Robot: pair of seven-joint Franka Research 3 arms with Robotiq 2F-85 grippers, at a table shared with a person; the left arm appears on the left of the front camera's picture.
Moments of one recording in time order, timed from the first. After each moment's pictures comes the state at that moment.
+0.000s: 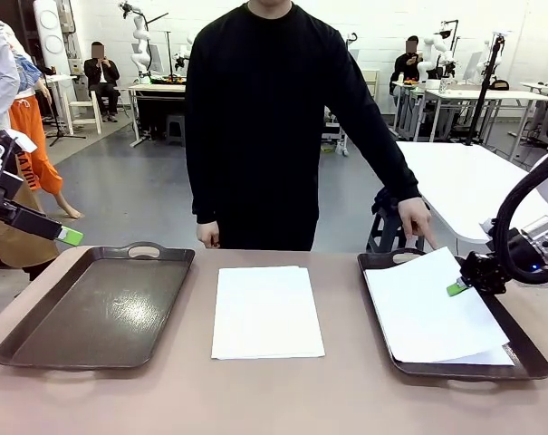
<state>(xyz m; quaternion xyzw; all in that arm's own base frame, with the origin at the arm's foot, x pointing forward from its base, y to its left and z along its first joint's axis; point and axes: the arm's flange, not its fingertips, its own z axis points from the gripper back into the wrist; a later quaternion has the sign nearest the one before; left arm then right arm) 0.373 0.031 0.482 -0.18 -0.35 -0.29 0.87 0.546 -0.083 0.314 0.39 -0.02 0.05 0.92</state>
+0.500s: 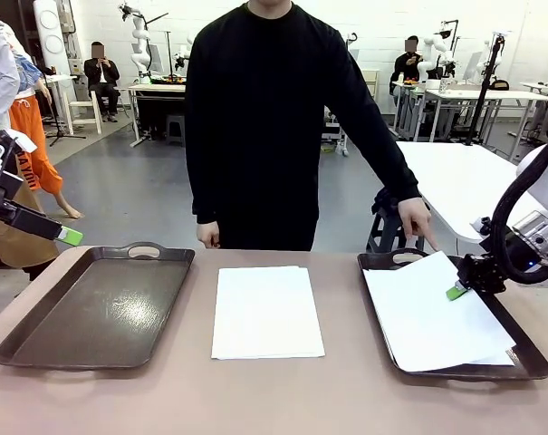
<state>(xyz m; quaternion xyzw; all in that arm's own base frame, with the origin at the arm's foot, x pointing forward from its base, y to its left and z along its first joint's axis) 0.372 0.031 0.482 -0.18 -0.35 -0.29 0.87 0.545 -0.075 0.321 0.35 -0.01 0.07 0.93</state>
